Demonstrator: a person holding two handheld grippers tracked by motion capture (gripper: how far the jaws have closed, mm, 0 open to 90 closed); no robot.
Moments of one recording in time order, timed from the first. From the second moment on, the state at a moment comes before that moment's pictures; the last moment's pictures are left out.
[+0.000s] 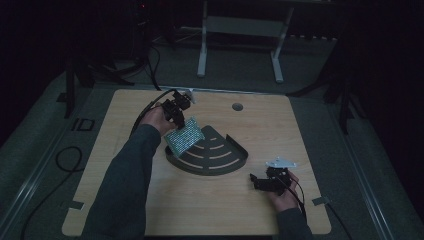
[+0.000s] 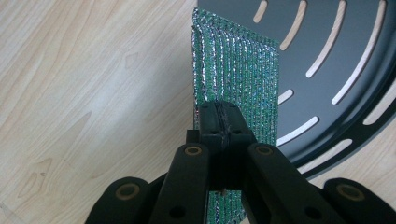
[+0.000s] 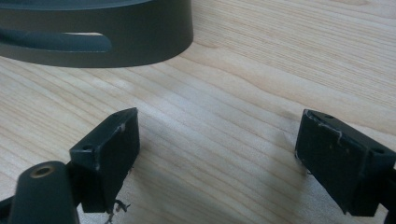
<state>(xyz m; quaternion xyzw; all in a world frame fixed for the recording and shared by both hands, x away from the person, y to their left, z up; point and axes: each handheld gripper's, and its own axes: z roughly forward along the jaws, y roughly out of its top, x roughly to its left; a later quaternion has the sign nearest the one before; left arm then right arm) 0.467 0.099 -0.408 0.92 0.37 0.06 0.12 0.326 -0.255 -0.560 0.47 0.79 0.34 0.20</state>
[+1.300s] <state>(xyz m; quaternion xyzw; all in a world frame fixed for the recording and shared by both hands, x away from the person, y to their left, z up) 0.469 0.081 -0.441 0.93 0.36 0.07 0.07 0.326 -0.255 -0.560 0.47 0.79 0.34 0.20</state>
